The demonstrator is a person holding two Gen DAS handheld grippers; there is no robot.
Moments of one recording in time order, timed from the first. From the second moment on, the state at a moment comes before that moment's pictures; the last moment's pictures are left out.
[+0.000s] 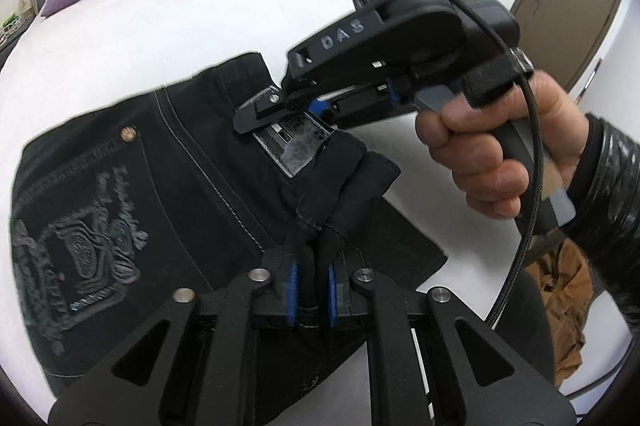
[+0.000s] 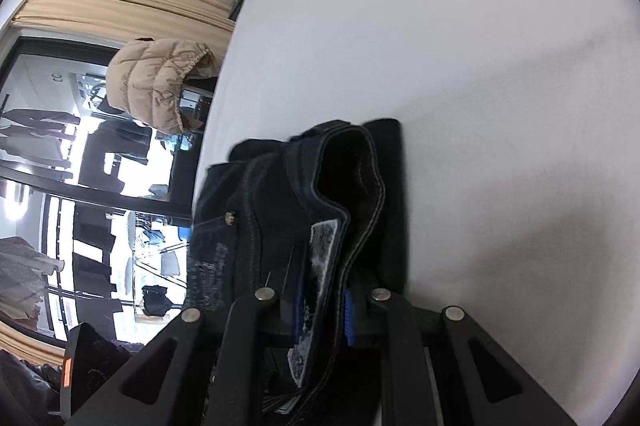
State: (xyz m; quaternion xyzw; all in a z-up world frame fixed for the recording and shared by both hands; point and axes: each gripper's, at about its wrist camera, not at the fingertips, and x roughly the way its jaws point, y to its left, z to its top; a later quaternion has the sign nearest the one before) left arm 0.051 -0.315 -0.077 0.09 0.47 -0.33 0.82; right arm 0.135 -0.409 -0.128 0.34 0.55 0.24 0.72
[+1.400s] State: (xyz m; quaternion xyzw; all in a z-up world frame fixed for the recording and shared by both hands) left arm 0.056 -0.160 -0.086 0.04 0.45 -0.28 0.85; right arm 0.030 -0.387 -0.135 0.40 0.50 0.18 0.75
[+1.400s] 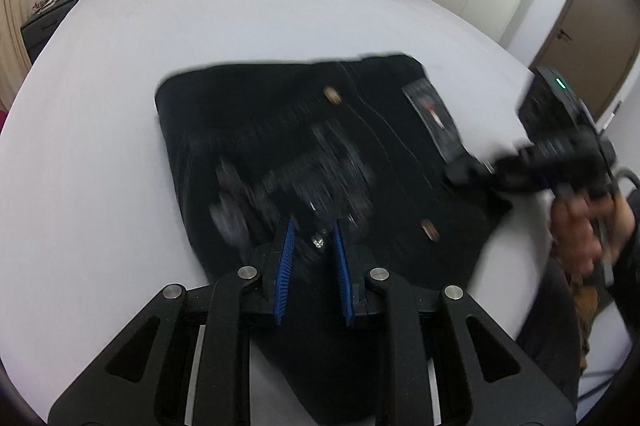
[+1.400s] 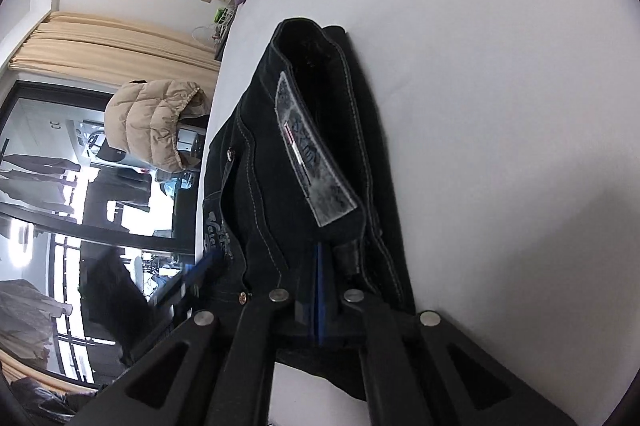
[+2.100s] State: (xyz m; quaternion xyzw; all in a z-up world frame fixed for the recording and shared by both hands) left arm 0.019 -0.154 -0.094 0.03 0.46 -0.29 0.84; right arm -0.014 -0.373 -0.119 0.39 0.46 0.15 0.78
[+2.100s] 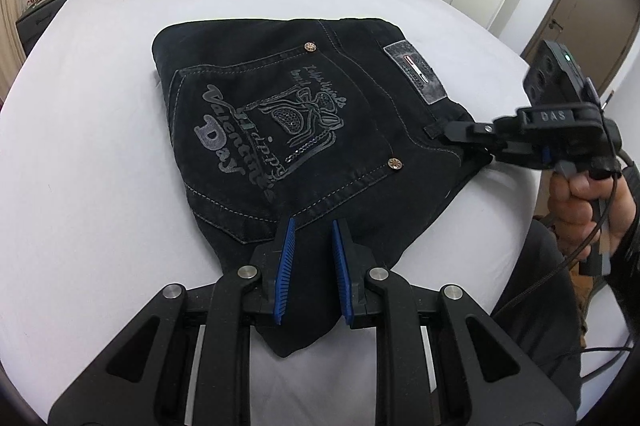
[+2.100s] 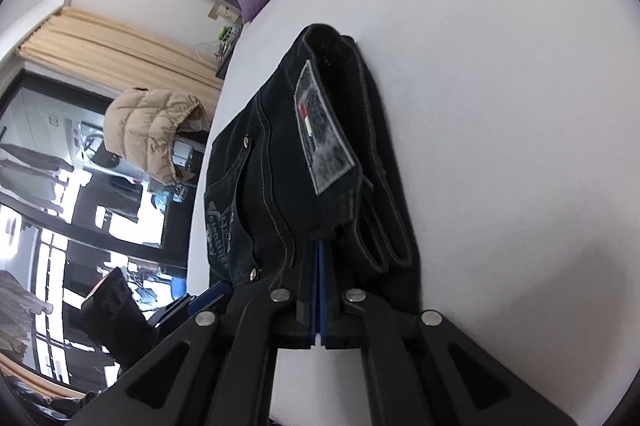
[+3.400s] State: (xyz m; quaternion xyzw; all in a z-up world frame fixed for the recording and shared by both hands) left arm 0.144 -0.102 -0.109 -0.21 0.57 -0.28 0.74; right arm 0.091 -0.371 -0.109 0.32 0.54 0.14 0.77
